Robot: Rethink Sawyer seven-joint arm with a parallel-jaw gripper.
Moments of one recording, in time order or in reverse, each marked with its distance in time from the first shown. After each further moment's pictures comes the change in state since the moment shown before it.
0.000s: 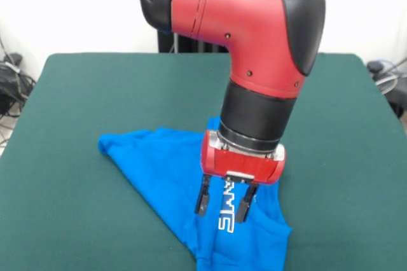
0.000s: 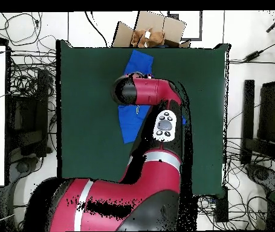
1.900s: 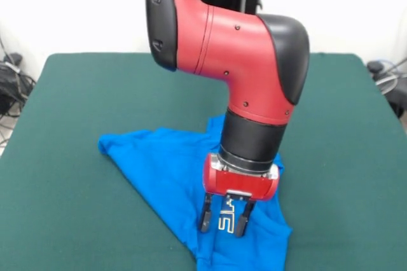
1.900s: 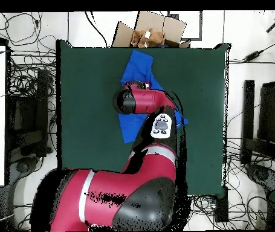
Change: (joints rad) arm 0.002 0.082 -0.001 0.029 0.000 -0.156 0.000
